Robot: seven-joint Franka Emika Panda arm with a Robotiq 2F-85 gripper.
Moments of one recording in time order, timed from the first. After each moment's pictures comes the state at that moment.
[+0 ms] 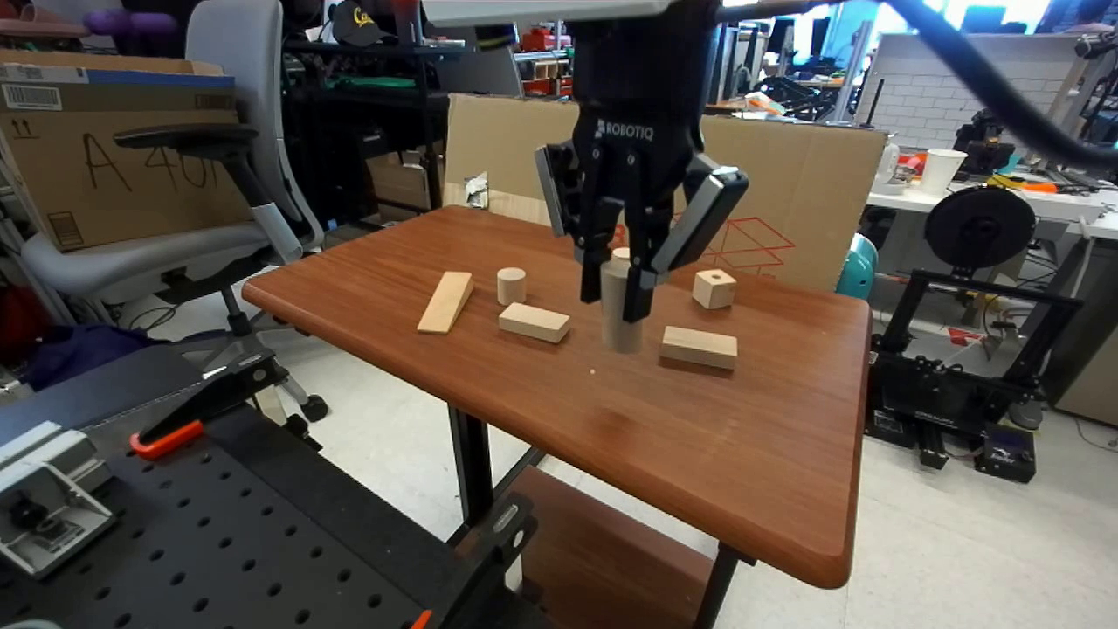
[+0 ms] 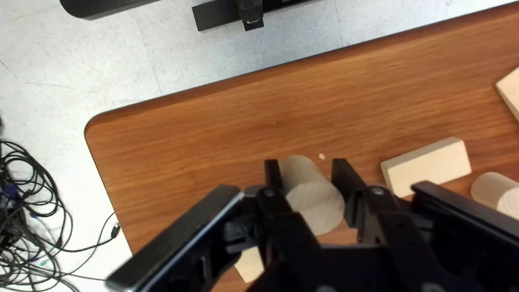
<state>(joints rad) -0.10 0.22 -0.11 -2.34 -0.04 2.49 0.03</state>
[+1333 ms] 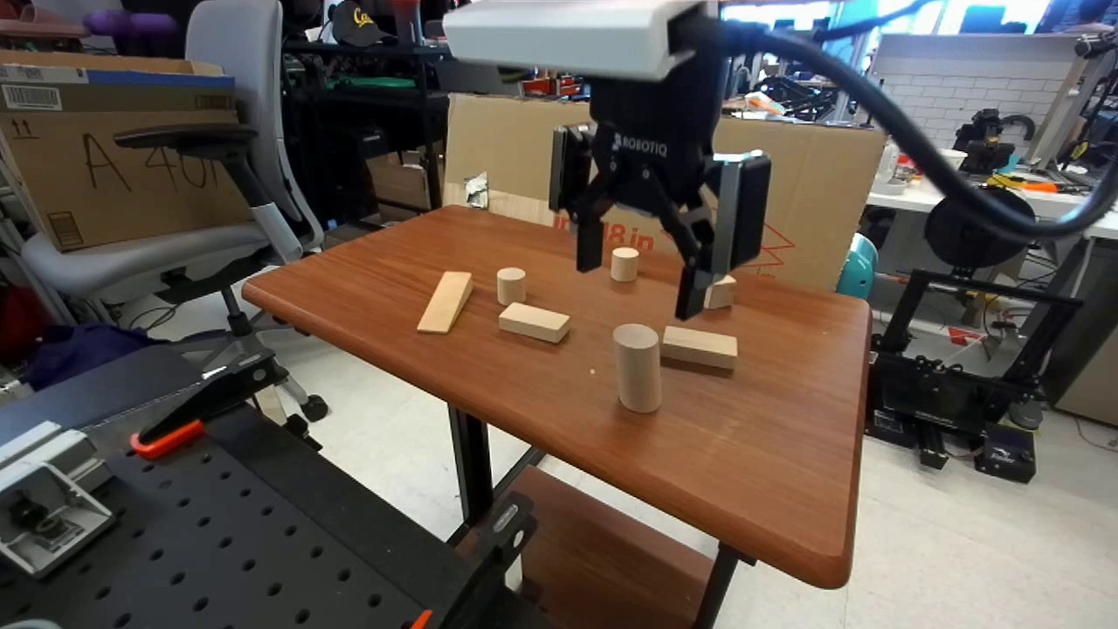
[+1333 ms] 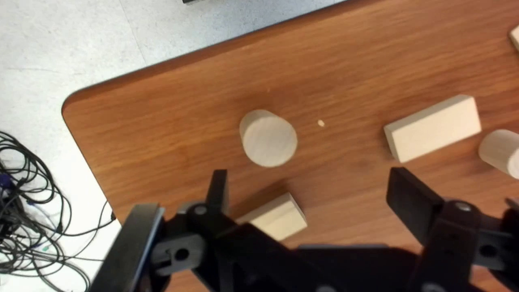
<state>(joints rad) -0.11 0.25 -0.10 -2.33 0.01 2.60 0.02</state>
